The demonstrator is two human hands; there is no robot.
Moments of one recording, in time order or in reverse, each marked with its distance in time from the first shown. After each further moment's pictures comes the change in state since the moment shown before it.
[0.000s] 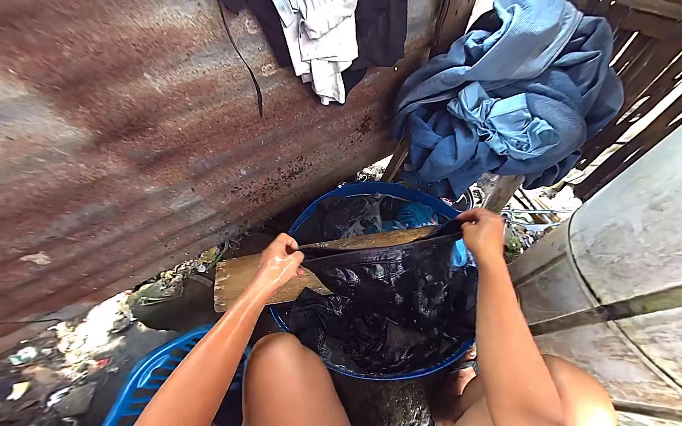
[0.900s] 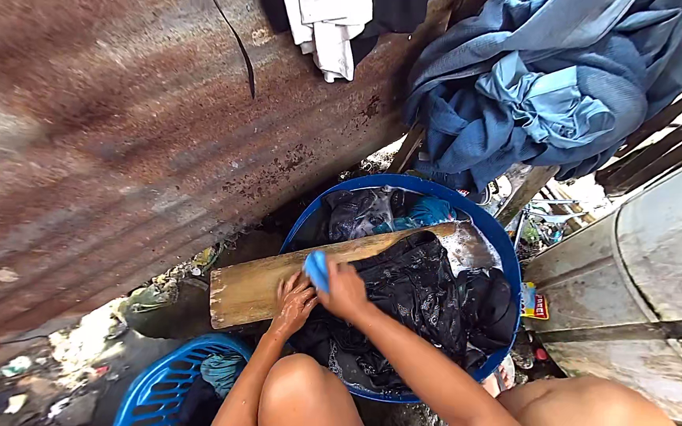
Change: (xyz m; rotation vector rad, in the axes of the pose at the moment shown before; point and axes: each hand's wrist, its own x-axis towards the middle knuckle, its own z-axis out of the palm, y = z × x) left_hand 0.049 -0.162 0.070 0.257 -0.010 0.575; right_hand -0.098 -0.112 0.230 -0.129 -0.641 -0.218
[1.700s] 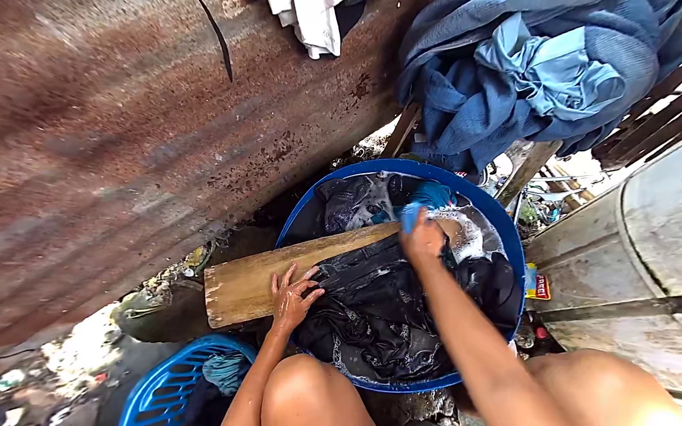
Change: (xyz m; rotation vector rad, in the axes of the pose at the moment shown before) left_hand 0.002 -0.007 0.006 -0.053 0.070 -0.086; right_hand 0.029 0.114 -0.069 -0.104 0.387 0.512
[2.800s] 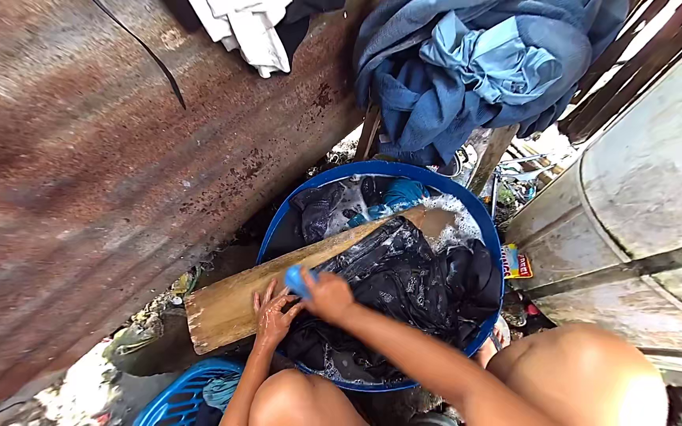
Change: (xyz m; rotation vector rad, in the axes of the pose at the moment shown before) left_hand -0.004 0.002 -0.008 -0.034 -0.010 -0.007; right_hand -0.114 -0.072 0.046 0.011 -0.309 -0.572
